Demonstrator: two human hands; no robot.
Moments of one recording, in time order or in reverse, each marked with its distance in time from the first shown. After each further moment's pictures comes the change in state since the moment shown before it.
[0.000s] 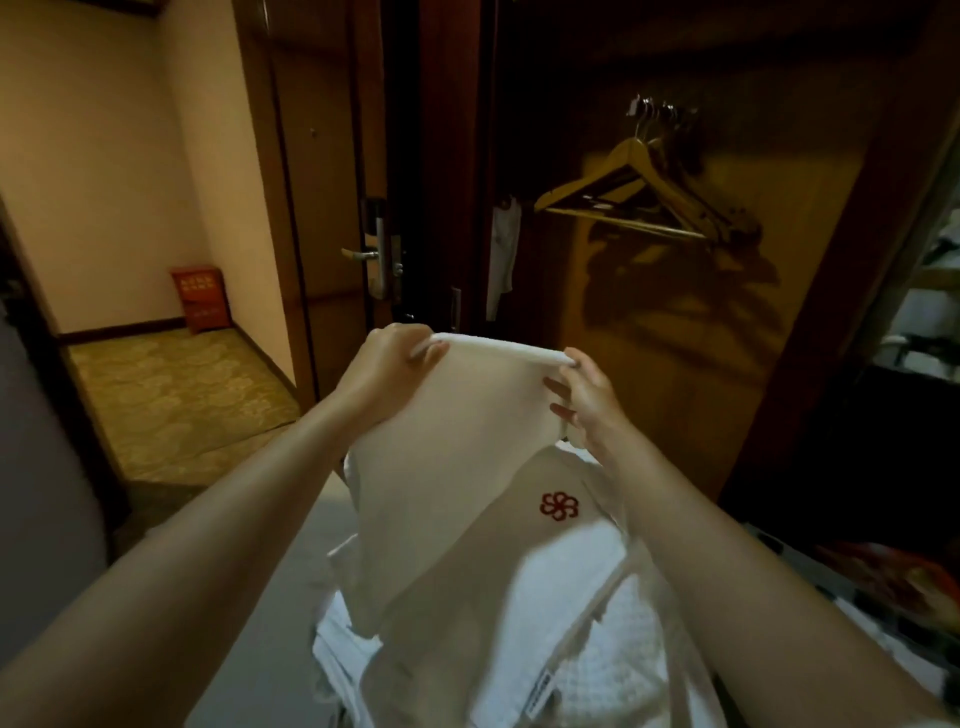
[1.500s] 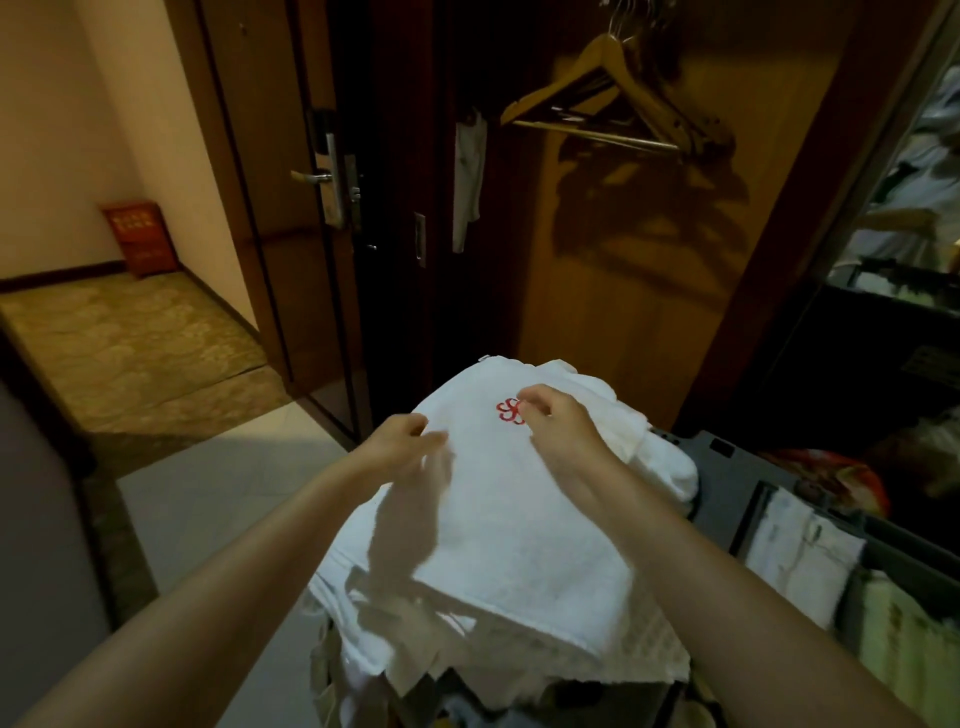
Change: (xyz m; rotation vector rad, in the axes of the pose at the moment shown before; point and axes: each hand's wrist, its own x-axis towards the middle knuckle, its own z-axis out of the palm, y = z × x) left_hand -0.099 -0.023 0.103 -0.378 -0.499 -0.571; right_hand -0.079 0.085 -0.025 -0.505 -0.044 -0.033
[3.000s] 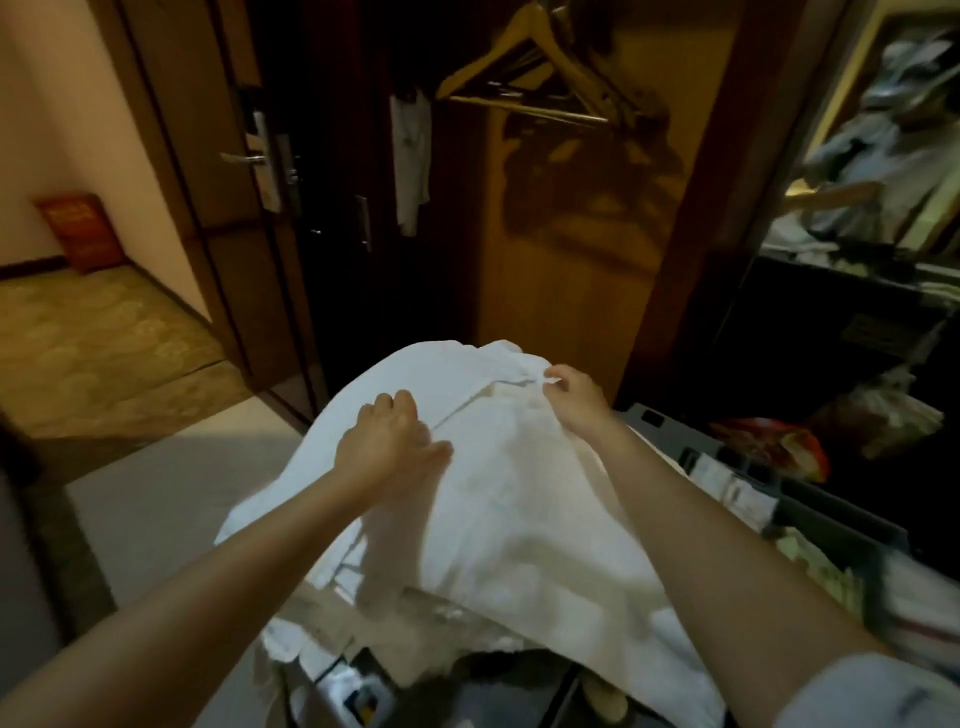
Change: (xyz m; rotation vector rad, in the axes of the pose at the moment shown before) left_hand -0.018 0.041 0.074 0.681 0.216 0.134; right_hand 0.024 0.058 -0.093 -0.210 0.016 0.213
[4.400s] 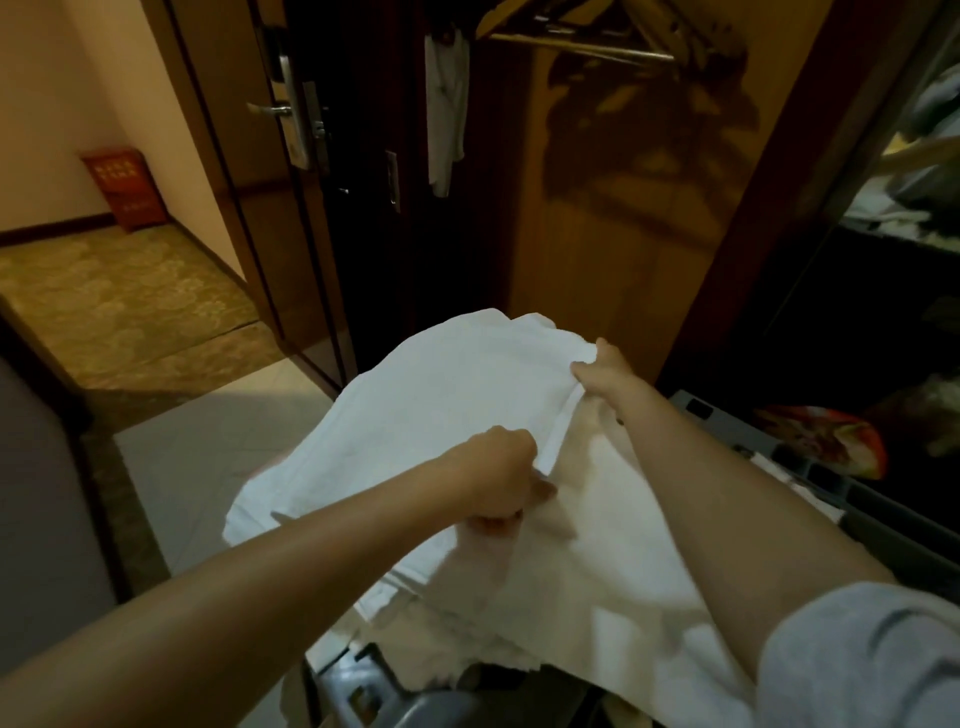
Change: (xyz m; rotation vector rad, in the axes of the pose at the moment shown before) left_hand -0.008 0.076 0.007 -0.039 -0.536 0.172; right_hand 0.072 0.020 0.012 -0.015 -0.051 0.131
